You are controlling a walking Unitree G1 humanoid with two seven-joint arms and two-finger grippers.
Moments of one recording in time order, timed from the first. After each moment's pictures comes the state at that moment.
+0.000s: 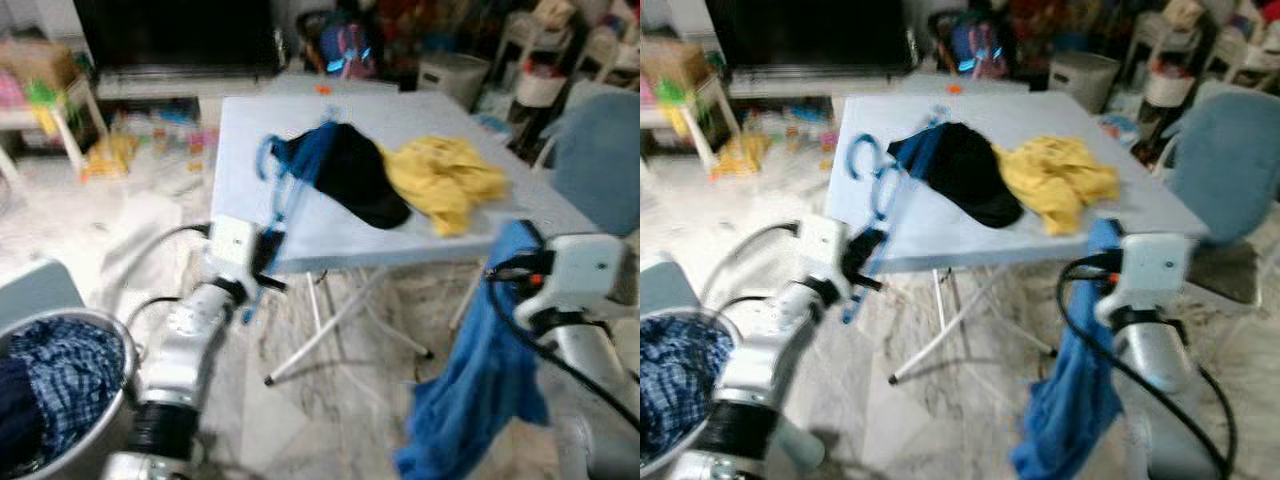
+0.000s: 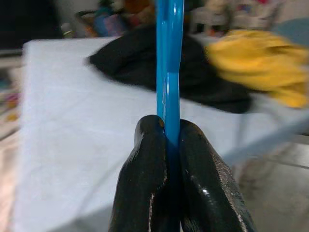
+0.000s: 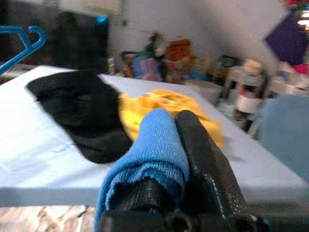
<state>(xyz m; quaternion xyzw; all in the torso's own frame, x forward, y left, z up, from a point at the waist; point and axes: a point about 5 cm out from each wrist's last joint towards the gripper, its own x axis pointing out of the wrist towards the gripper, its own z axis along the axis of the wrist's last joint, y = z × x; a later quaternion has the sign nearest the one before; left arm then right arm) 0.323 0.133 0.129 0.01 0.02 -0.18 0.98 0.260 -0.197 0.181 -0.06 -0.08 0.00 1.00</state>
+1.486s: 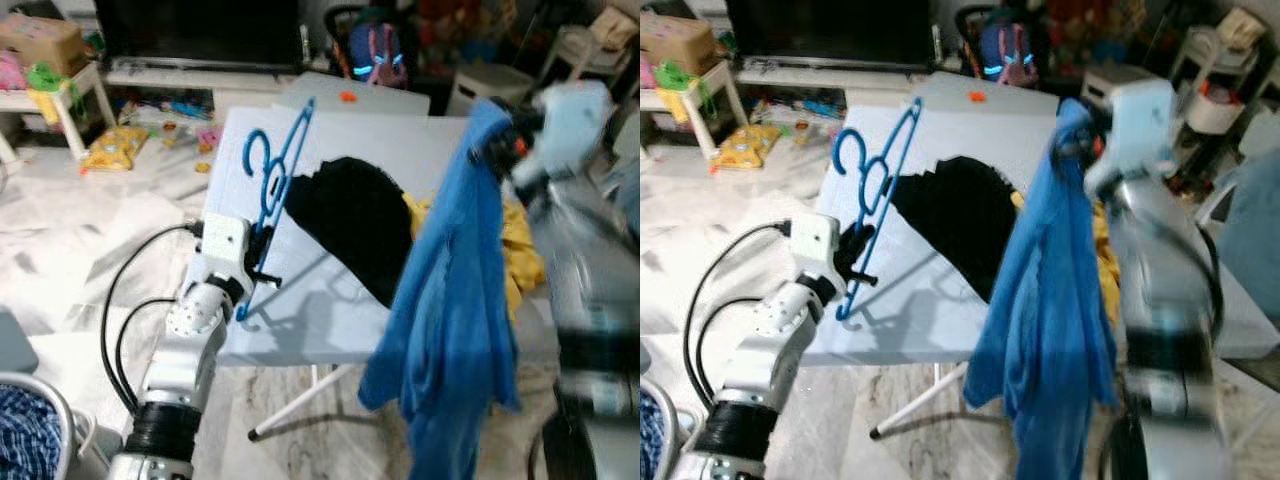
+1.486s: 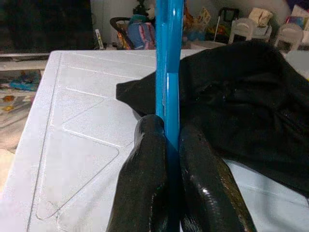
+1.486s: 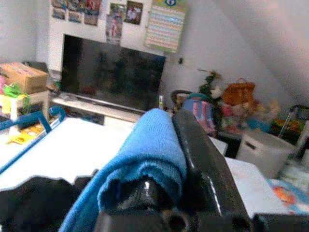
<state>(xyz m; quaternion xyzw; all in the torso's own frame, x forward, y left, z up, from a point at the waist) 0.323 0.129 0.131 0.02 0.01 -0.15 0.99 0.371 -0.190 0.276 -0.04 -0.12 0.10 0.99</state>
